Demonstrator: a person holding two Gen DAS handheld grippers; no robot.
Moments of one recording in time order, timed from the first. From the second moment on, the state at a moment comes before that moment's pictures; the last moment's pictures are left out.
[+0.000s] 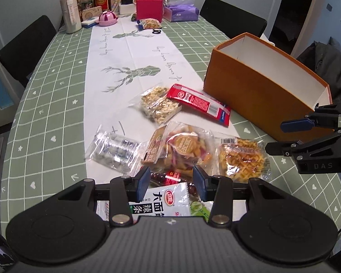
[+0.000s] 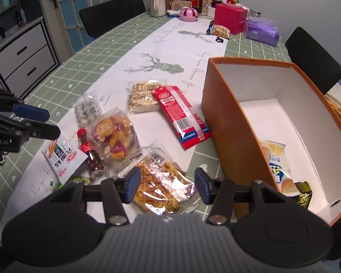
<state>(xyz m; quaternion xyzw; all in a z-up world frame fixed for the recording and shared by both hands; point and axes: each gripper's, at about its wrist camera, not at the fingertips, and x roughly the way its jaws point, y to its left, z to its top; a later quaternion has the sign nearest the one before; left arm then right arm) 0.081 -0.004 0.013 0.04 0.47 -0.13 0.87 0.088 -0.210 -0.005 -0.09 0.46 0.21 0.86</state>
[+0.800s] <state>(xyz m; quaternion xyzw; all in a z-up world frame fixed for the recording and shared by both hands) 0.080 0.012 -0.025 0.06 0.52 -0.13 0.84 0.104 -0.184 -0.059 -0.12 0.50 0.22 0.83</state>
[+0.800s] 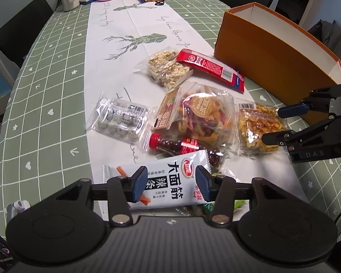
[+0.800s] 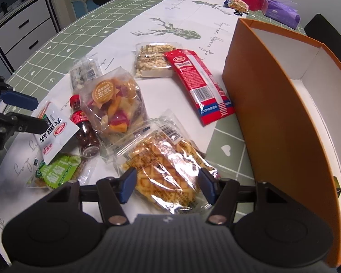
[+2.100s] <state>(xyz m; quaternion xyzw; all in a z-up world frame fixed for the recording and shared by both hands) 0.045 -0.009 -0.086 0.44 0.37 -0.20 0.79 0.099 -0.182 -0.074 -0.16 0.49 0.24 0.82</state>
